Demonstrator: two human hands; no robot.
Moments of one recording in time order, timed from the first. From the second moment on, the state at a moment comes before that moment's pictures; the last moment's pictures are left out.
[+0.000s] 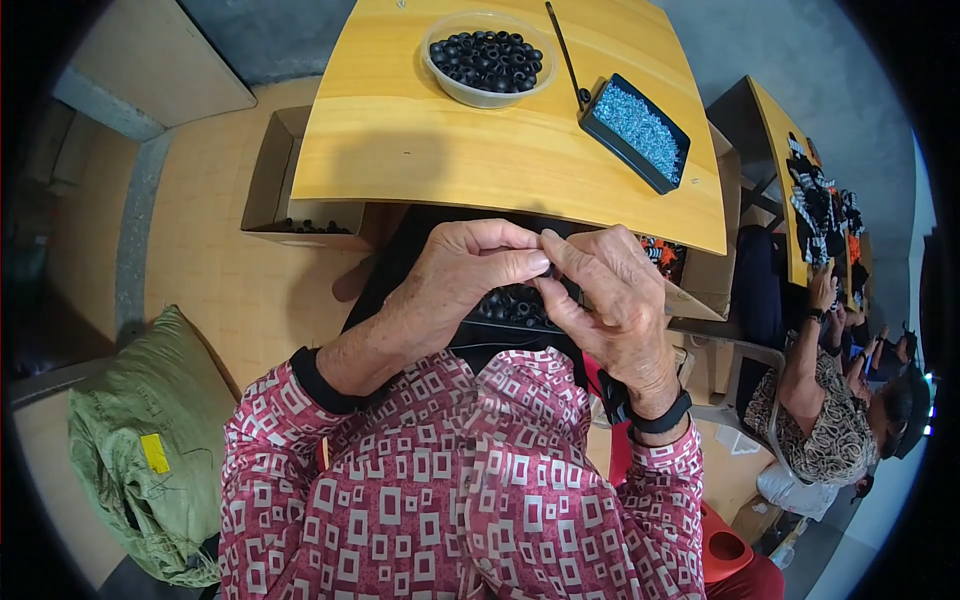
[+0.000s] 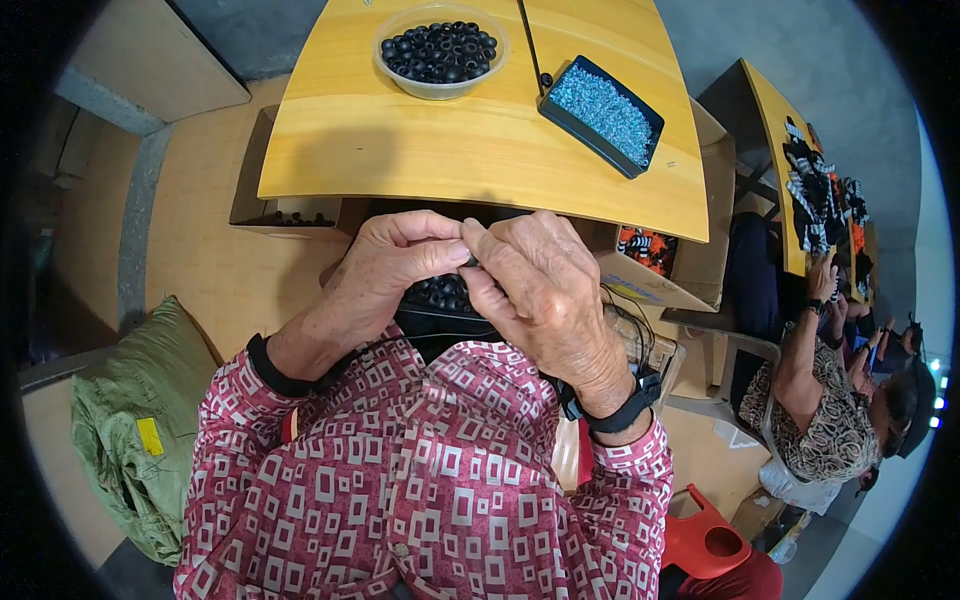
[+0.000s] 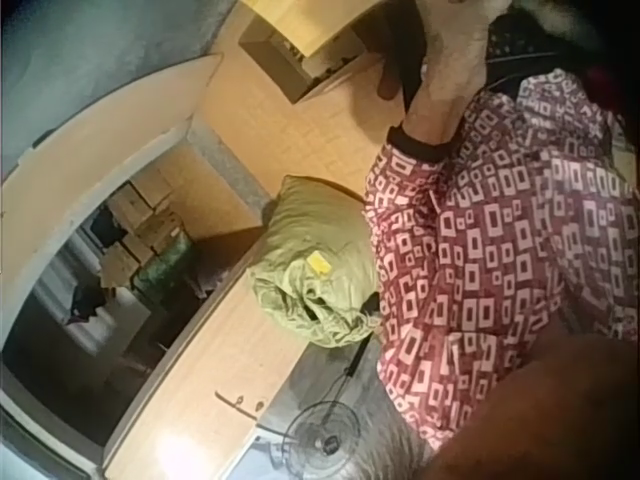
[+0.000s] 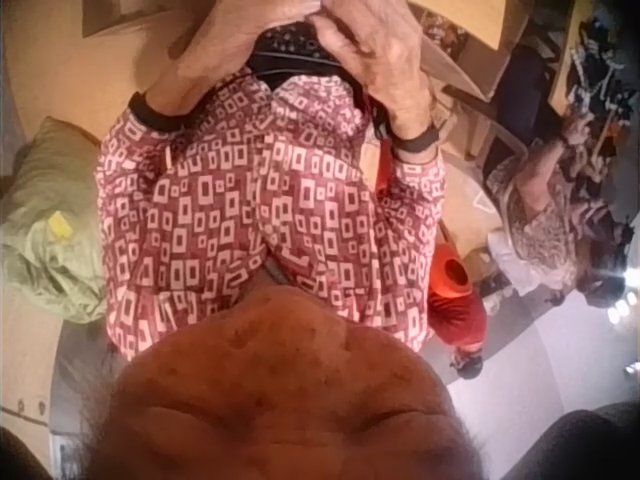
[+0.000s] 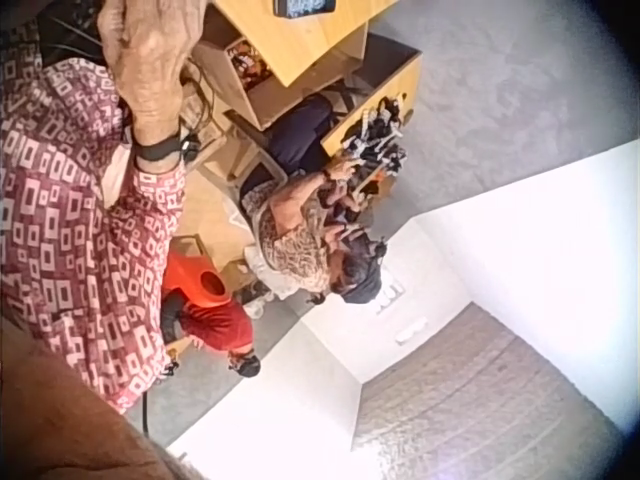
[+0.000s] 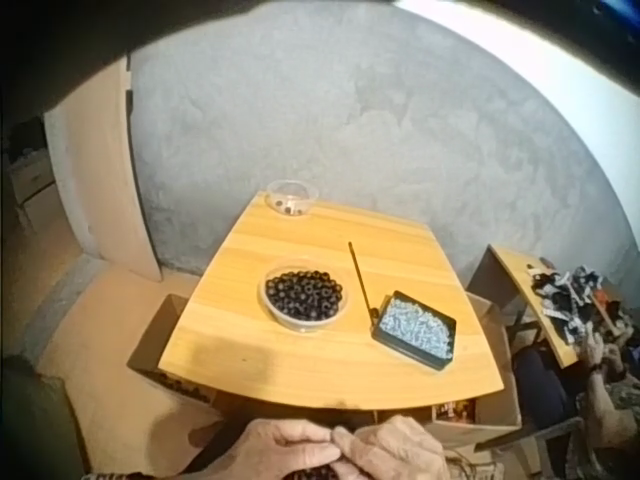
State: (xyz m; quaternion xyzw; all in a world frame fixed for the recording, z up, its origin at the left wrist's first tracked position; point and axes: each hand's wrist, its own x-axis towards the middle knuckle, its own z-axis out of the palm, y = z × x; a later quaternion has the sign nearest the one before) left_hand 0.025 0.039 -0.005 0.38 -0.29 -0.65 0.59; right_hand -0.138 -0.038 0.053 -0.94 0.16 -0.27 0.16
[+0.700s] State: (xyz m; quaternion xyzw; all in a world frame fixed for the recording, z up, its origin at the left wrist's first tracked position) left_hand 0.016 0.042 0.005 0.37 -0.27 -0.65 0.61; right_hand -0.143 -0.049 0.056 -0.94 0.10 -0.31 0.06
